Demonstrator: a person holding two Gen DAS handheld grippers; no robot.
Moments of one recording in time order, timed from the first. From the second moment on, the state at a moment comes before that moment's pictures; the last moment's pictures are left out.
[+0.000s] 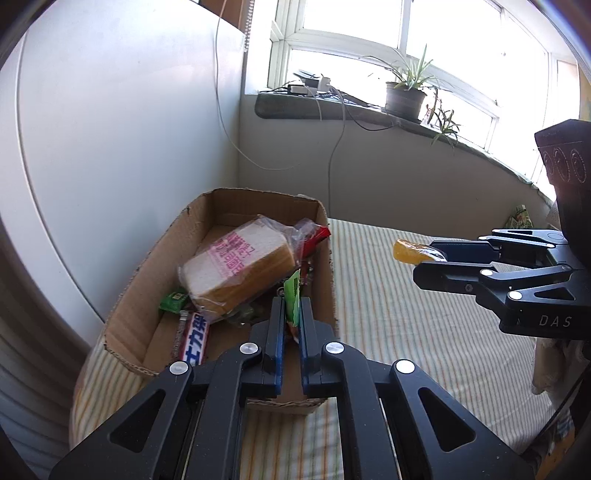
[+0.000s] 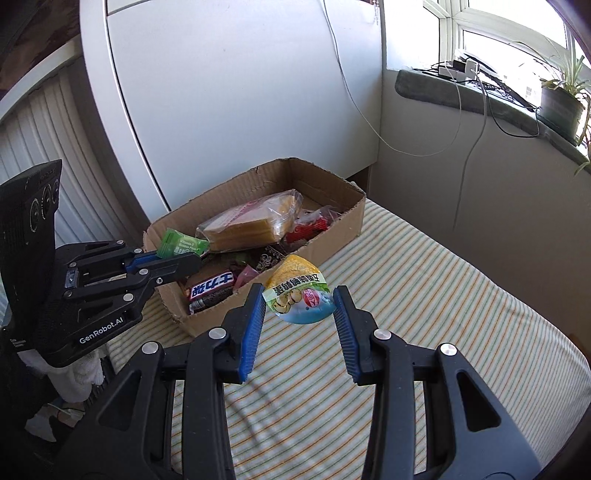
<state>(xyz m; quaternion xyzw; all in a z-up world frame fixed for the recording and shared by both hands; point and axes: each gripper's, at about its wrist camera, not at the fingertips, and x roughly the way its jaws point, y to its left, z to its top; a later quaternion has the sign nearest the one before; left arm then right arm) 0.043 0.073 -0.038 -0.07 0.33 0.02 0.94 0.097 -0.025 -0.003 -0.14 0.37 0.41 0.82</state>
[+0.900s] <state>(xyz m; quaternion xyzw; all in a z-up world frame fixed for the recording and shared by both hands) 0.033 0.124 -0.043 -0.08 0.32 0.07 0.94 0.077 0.068 -0.027 -0.19 0.39 0.45 0.78</state>
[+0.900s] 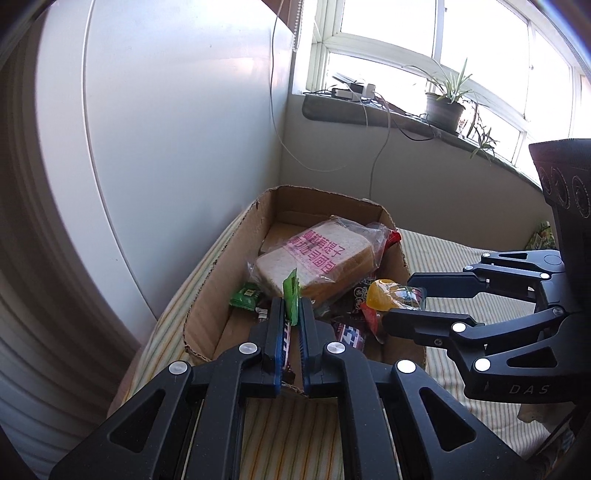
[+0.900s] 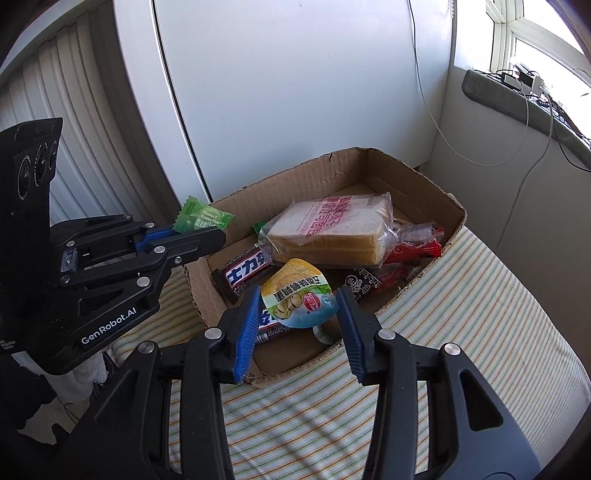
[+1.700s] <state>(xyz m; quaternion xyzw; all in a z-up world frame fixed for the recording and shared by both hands) 0.032 0.128 -0.040 -0.08 0.32 0.09 0.94 0.078 0.065 -0.023 -0.20 0.37 0.43 0.80</state>
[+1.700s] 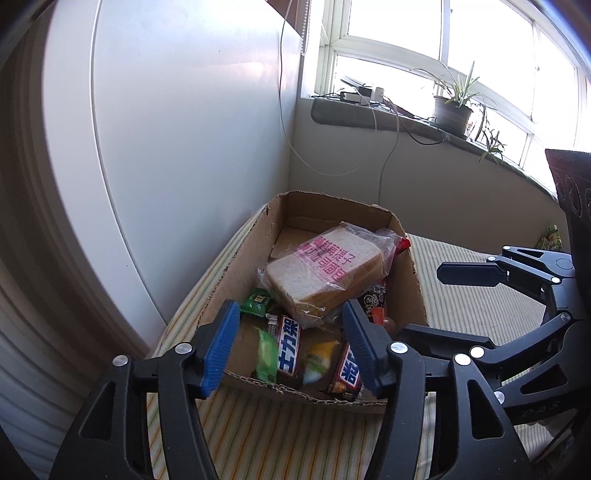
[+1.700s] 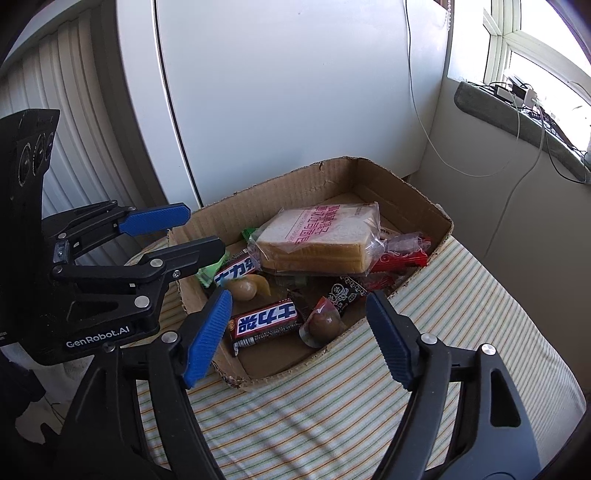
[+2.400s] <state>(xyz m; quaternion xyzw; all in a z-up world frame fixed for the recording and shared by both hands) 0.022 0.122 -0.025 -0.08 0.31 0.10 0.94 0.059 0.029 0.005 -0.17 0.32 0.40 0.84</state>
